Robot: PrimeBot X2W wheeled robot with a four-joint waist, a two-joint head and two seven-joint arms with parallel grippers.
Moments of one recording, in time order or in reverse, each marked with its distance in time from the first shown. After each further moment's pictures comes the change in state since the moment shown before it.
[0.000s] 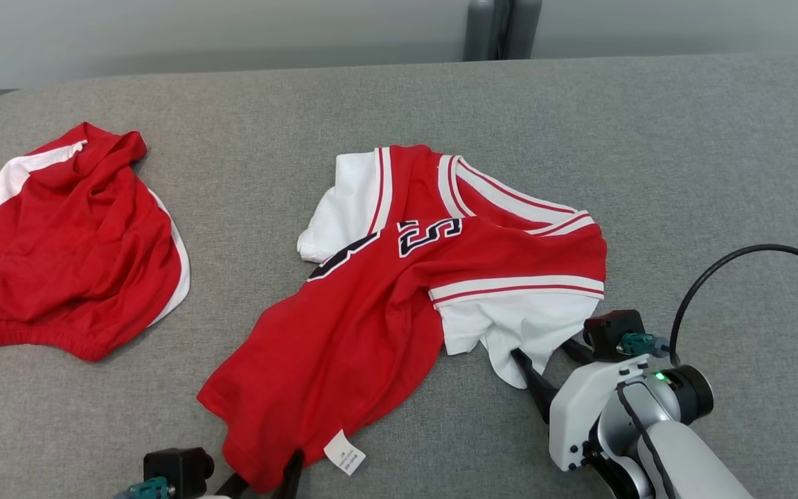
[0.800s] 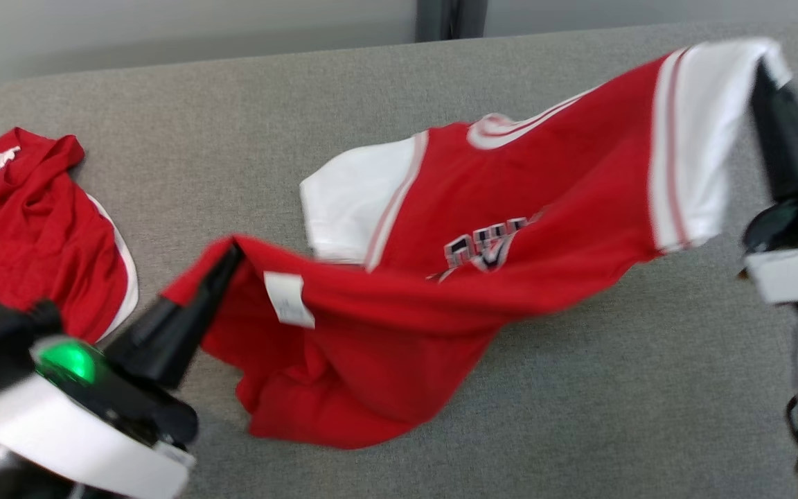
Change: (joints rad) left arm -0.207 0.168 0.072 -0.566 -0.279 -0.071 0.141; right arm -0.085 -0.041 -0.319 -0.728 0.434 0.000 -0.041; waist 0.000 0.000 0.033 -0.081
